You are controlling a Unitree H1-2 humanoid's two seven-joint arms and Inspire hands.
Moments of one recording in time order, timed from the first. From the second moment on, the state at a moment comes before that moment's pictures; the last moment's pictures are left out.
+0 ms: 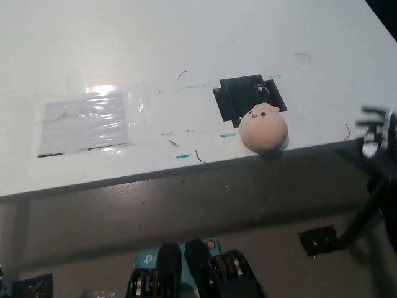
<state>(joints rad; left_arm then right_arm) -0.03 0.44 0.34 0.53 -0.37 -0.04 -0.42 -0.28 -0.17 -0.20 -0.14 -0.22 0.33 0.19</state>
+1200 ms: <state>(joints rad) -0.03 0.44 0.34 0.53 -0.37 -0.05 -0.42 -0.15 -0.05 -0.25 0.11 0.00 0.23 0.10</state>
